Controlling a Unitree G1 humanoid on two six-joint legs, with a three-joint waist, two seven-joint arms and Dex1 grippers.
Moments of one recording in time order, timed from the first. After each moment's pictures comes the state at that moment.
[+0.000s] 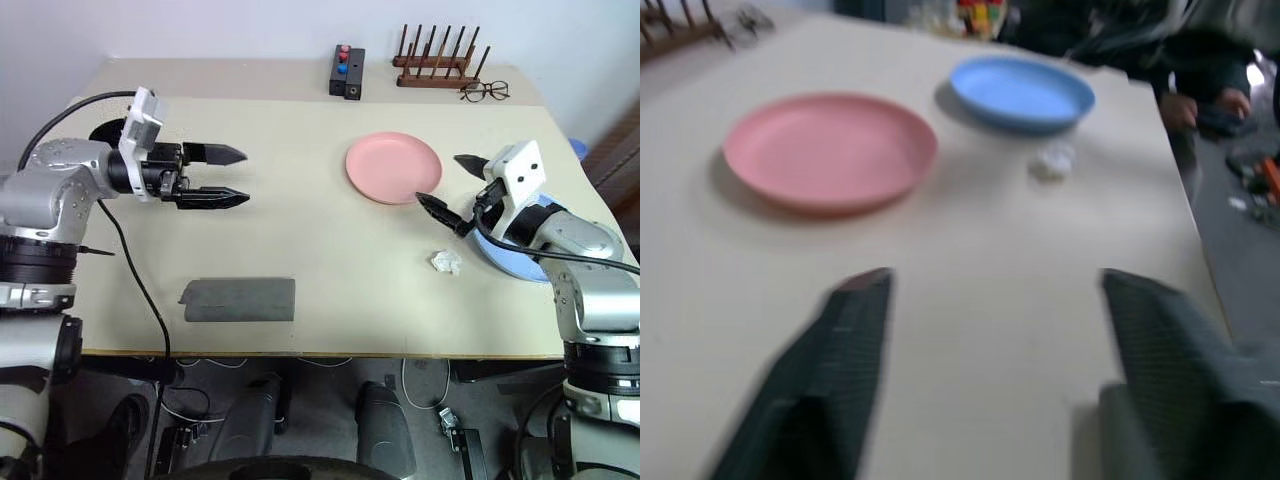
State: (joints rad) left arm -0.87 0.70 -0.01 0.29 -0.45 0.51 -1.39; right arm -0.34 -0.78 -0.22 -0.09 0.39 0.35 0.74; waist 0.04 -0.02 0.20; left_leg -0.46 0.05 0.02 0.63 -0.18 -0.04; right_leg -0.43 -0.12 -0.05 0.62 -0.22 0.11
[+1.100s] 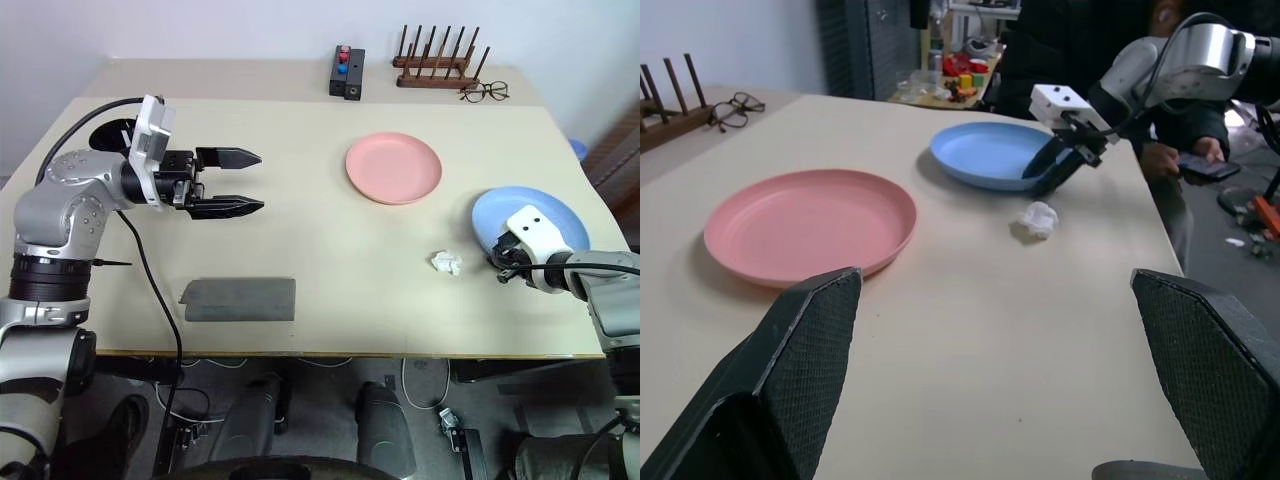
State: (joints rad) left arm -0.79 0.65 0.02 0.14 -0.49 0.52 -1.35; right arm -0.27 -1.00 -0.08 0.14 0.17 0.60 0.83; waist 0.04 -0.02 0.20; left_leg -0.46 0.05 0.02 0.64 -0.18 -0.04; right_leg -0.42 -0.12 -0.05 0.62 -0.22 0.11
